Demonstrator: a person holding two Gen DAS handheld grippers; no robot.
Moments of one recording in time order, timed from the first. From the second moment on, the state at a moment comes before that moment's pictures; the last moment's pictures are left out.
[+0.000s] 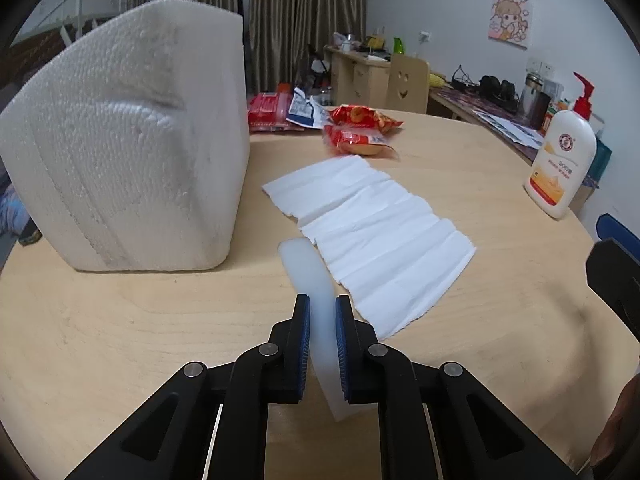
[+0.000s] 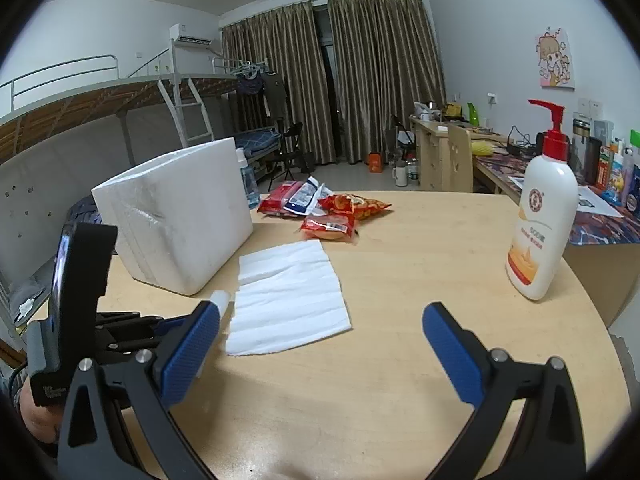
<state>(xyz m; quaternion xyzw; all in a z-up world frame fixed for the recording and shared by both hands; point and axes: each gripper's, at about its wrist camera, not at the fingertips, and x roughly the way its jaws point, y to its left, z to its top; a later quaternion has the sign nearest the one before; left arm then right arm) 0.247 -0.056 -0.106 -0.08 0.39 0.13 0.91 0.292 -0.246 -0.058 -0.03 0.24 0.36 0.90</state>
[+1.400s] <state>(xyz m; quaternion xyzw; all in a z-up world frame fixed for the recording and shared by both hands) 0.187 0.000 -0.074 -0.07 0.33 0.12 0.93 0.317 -0.145 -0.080 -0.10 0.34 0.34 0.87</state>
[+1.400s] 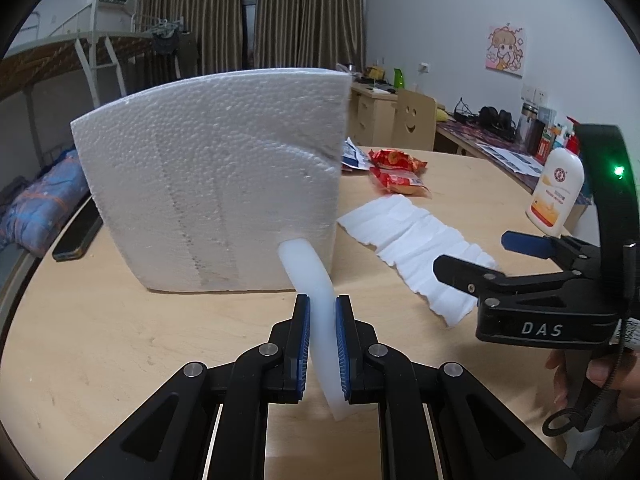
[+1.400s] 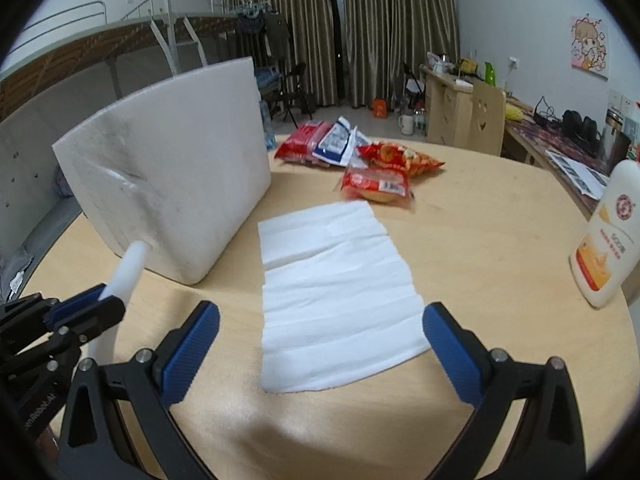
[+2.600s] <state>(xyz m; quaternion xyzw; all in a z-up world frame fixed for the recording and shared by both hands) 0.177 0.028 -0.075 -0.10 0.33 0.08 0.94 0.347 -0.117 -0.113 -0.15 0.43 0.28 0.85</state>
